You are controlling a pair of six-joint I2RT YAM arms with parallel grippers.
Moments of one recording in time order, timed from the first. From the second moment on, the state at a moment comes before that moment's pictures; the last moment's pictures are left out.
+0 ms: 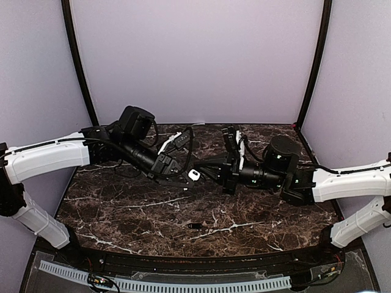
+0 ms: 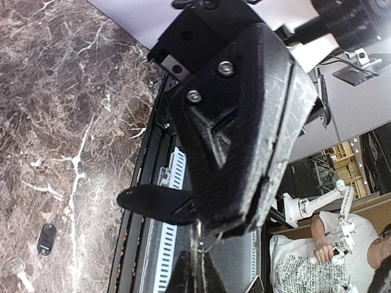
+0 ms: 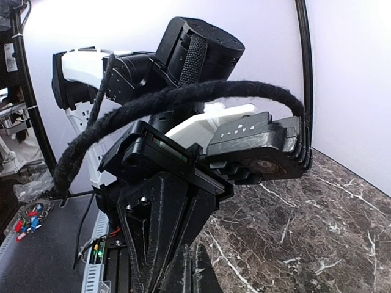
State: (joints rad) left arm -0.87 1.43 1.21 -0.44 0.91 -0.38; right arm 1.08 1.29 0.76 0.57 -0.32 0.14
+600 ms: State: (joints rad) left arm -0.88 1.44 1.20 -0.33 0.98 -0.37; right arm 1.07 1.39 0.75 0.90 -0.46 0.34
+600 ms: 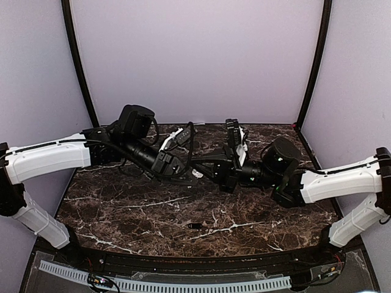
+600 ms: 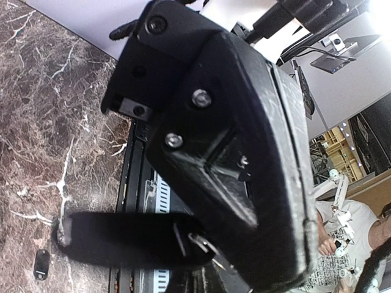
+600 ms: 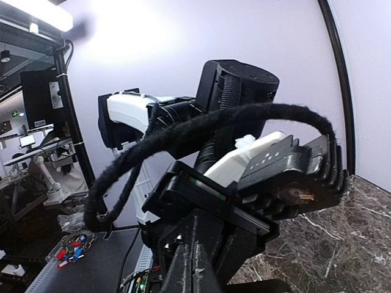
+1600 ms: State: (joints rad) left arm -0.88 1.51 1.19 -0.62 1.10 -0.07; right arm 0.94 1.08 0.78 0.17 -0.56 0.04
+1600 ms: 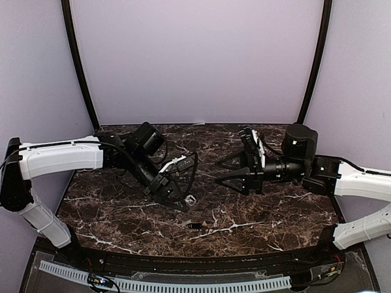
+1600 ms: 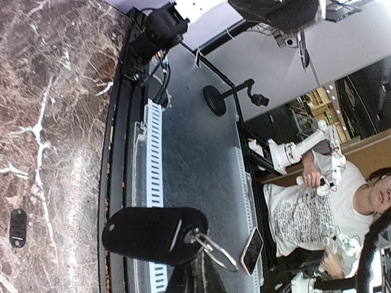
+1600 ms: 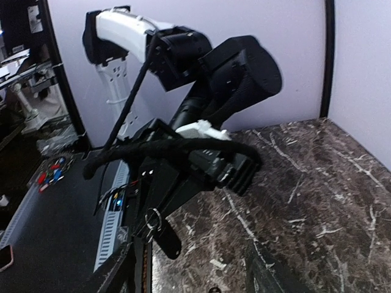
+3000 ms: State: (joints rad) left arm -0.88 1.60 1.15 -0.66 1.22 0.23; right arm 1.04 1.46 0.88 0.29 -0.86 0.14
